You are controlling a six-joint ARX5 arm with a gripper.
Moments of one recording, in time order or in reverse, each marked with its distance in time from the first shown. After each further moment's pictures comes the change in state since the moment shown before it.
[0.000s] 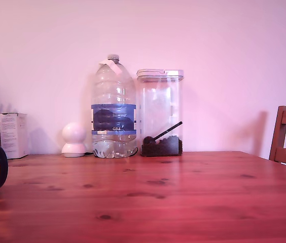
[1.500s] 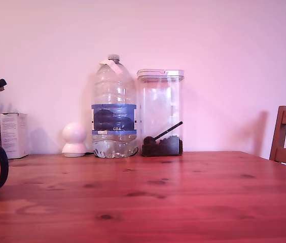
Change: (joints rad) arm 0.031 0.395 0.445 -0.566 0.089 -0.076
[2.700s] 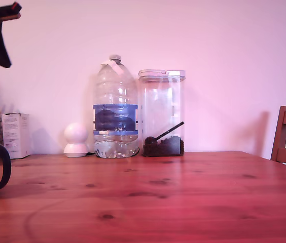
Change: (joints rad) arm -0.208 -0.417 -0.184 0.350 0.002 0.077
